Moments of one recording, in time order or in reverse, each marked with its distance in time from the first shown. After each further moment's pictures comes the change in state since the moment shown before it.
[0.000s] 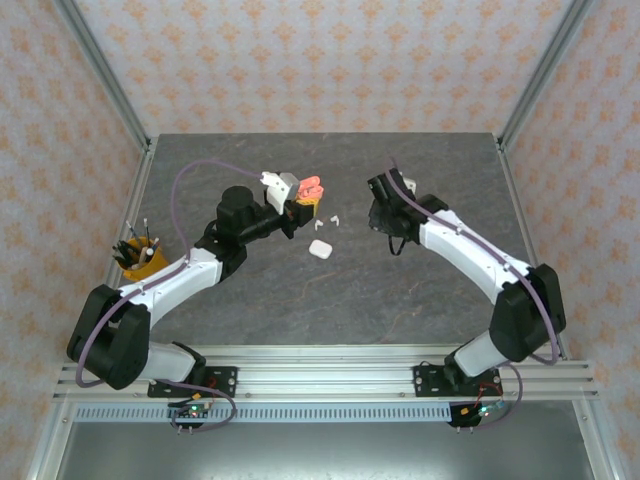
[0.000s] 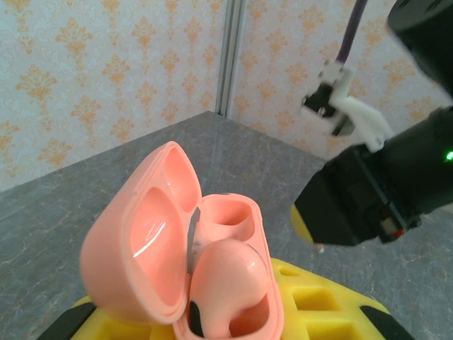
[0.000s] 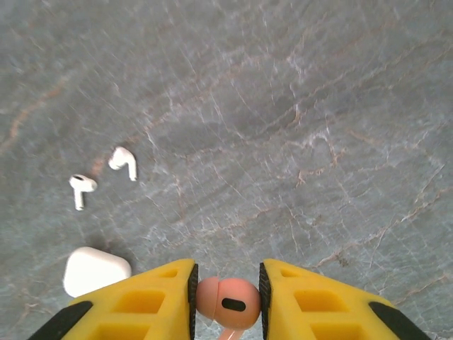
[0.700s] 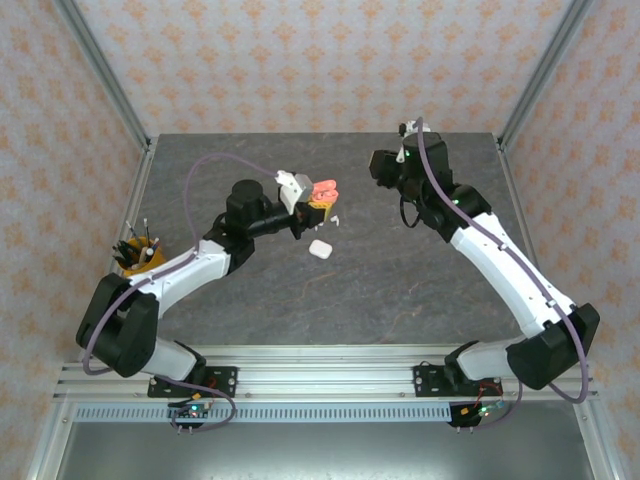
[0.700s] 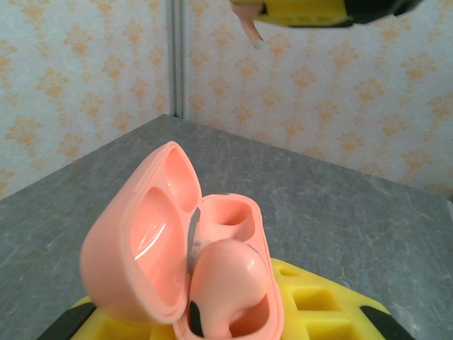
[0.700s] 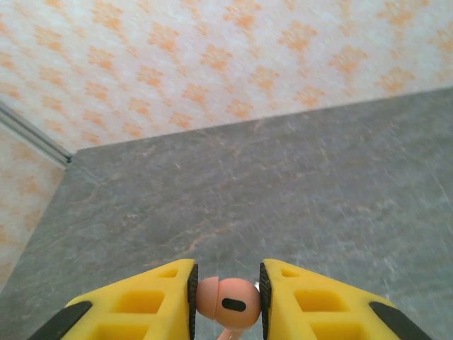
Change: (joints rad) left arm -0.028 0.082 0.083 -0.010 0.139 0.080; right arm -0.029 -0.157 0.173 0.237 -0.109 -0.277
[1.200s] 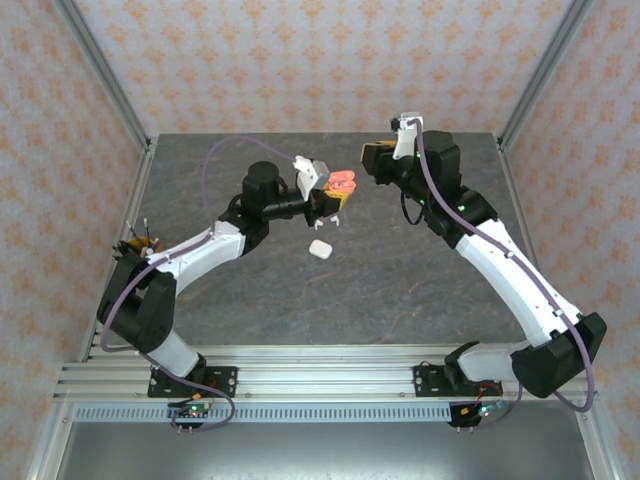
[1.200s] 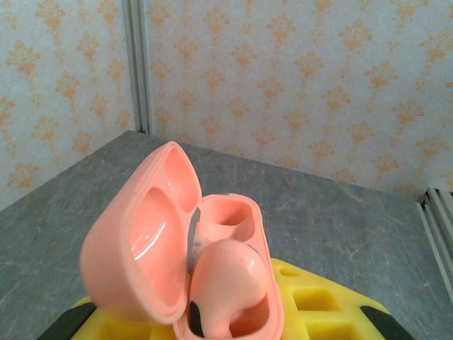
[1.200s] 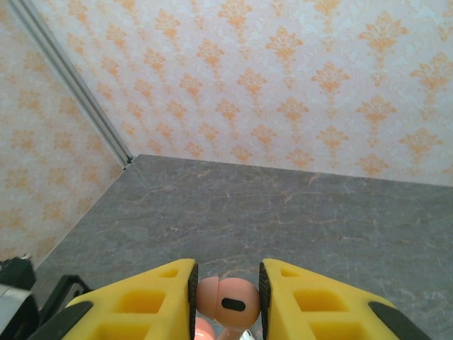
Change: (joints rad) left arm -0.017 0.155 0.199 -0.035 0.100 0.008; right arm 0.000 -0.047 -0.032 0.164 -0.163 -0.204
